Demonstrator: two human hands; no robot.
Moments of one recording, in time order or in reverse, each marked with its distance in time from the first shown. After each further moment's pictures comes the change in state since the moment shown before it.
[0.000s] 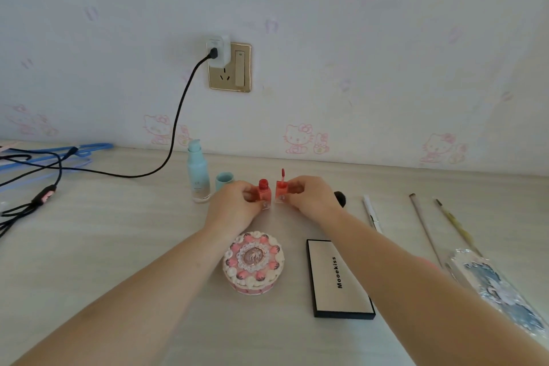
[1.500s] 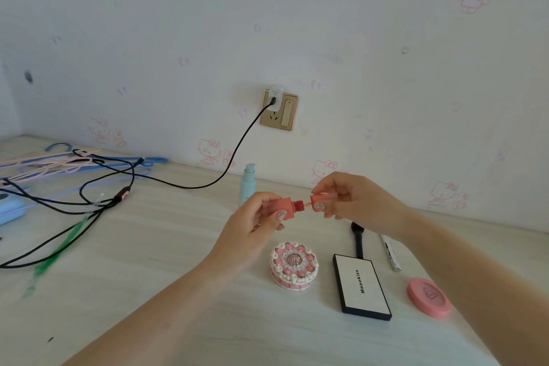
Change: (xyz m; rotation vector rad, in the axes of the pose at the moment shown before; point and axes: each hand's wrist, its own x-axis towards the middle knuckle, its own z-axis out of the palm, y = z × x) left_hand -0.097 0.004 -0.083 -0.544 -0.048 0.331; right_hand -0.108 -0.112 -0.053 -0.078 -0.237 -0.302
